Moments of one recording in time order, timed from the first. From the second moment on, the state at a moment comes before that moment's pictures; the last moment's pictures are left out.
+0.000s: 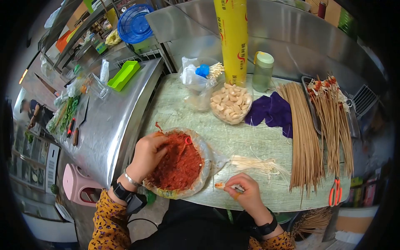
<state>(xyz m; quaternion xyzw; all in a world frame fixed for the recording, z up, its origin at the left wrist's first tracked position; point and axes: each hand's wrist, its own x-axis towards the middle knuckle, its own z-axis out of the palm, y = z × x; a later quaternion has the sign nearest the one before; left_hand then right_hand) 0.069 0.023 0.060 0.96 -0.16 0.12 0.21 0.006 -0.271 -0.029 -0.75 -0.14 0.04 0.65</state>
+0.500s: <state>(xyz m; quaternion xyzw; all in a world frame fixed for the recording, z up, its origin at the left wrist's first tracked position) 0.100 0.005 0.061 0.98 -0.16 0.02 0.07 0.008 -0.276 -0.030 -0.73 -0.16 0.05 0.66</state>
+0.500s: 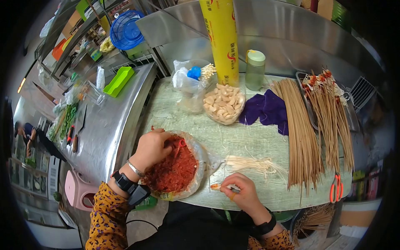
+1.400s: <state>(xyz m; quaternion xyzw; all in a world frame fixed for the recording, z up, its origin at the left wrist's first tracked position) 0.062 0.033 0.056 0.68 0.06 -0.13 0.72 0.006 -0.274 -0.030 -0.76 -0.15 0.03 0.63</state>
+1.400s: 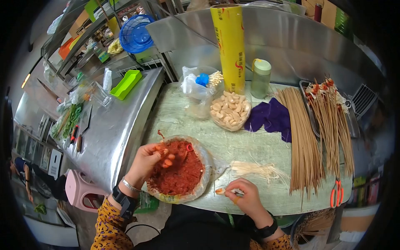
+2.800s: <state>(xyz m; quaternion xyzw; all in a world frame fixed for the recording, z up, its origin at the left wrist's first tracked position) -0.008 -0.021 0.034 0.54 0.04 -0.14 0.83 0.042 -0.204 0.054 -0.77 -0.36 -0.04 0.53</state>
